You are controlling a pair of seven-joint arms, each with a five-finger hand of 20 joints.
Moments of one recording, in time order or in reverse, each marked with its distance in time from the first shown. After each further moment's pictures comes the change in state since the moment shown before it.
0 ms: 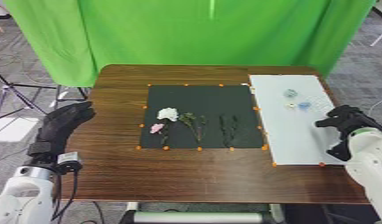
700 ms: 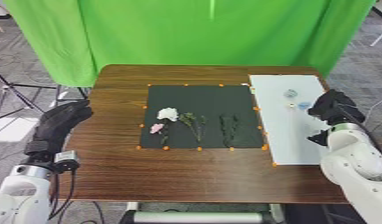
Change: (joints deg) left arm 0.0 0.1 -1.1 0.0 -0.3 -0.5 -0.4; right arm 6.3 4.6 -15.6 -2.2 -2.0 22.4 -0.1
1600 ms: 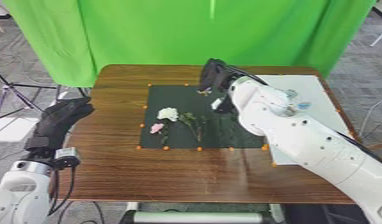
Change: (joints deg) left arm -1.3 1.3 0.5 0.1 -0.3 0.0 -0.9; right arm 43.7 -15.4 -41.7 8.9 22.5 -13.7 -8.1
